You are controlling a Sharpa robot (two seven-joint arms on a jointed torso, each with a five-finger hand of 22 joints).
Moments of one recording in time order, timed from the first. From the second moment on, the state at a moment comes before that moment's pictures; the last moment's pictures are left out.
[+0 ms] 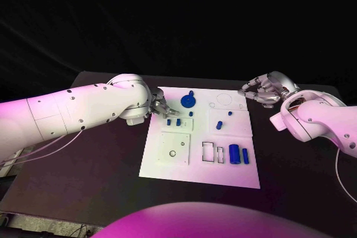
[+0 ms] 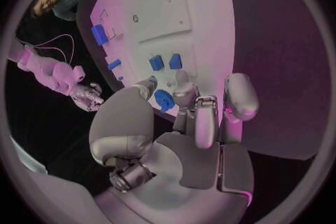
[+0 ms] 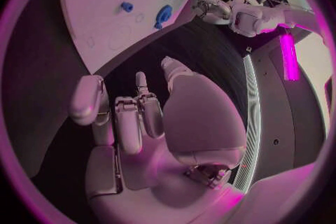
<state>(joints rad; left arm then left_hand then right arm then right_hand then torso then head) 1.25 -0.72 -0.04 1.44 -1.12 0.11 -0.65 0.90 -0.15 0.28 0.30 0.15 0.86 0.02 0.87 0.61 1.32 -0.04 1.19 0.90 1.47 -0.09 1.56 1.31 0.10 1.42 0.02 1.11 1.31 1.26 -0.89 -0.14 1.50 -0.86 -0.53 -0.11 1.28 -0.17 0.19 0.29 0.27 0.90 0.13 0.21 0.48 1.46 0.04 1.41 1.31 1.47 -0.02 1.53 1.31 0.08 1.37 0.08 1.12 1.24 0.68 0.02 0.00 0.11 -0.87</state>
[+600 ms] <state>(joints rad) 1.25 -0.69 -0.05 1.41 -1.12 -0.13 -0.28 1.45 -0.21 0.43 0.24 0.27 0.70 0.14 0.69 0.44 0.92 0.07 0.78 0.42 1.19 0.00 1.13 0.82 0.16 1.09 0.10 0.40 1.25 1.26 -0.89 -0.14 1.50 -0.86 -0.54 -0.11 1.28 -0.17 0.19 0.29 0.27 0.90 0.12 0.21 0.48 1.45 0.04 1.40 1.31 1.47 -0.02 1.53 1.31 0.10 1.37 0.08 1.10 1.23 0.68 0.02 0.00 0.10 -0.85</state>
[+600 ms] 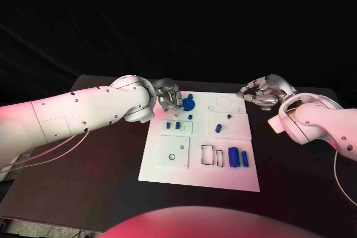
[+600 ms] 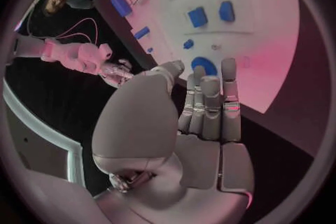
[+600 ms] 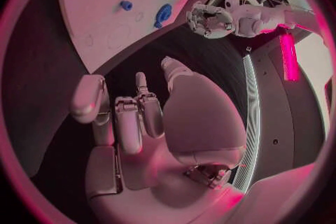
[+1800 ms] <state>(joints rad) 1.25 -0.56 -0.09 1.28 -1.55 -0.03 0.00 1.43 -0.27 0.41 0.19 0.23 0.78 0.15 0.51 0.34 0.91 0.09 0.57 0.22 1.36 0.01 1.36 1.06 0.16 1.15 0.12 0.43 1.31 1.26 -0.88 -0.14 1.51 -0.85 -0.56 -0.09 1.28 -0.17 0.20 0.29 0.28 0.90 0.13 0.21 0.48 1.41 0.04 1.35 1.31 1.47 -0.02 1.50 1.31 0.12 1.33 0.08 1.01 1.18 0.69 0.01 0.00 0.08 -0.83</state>
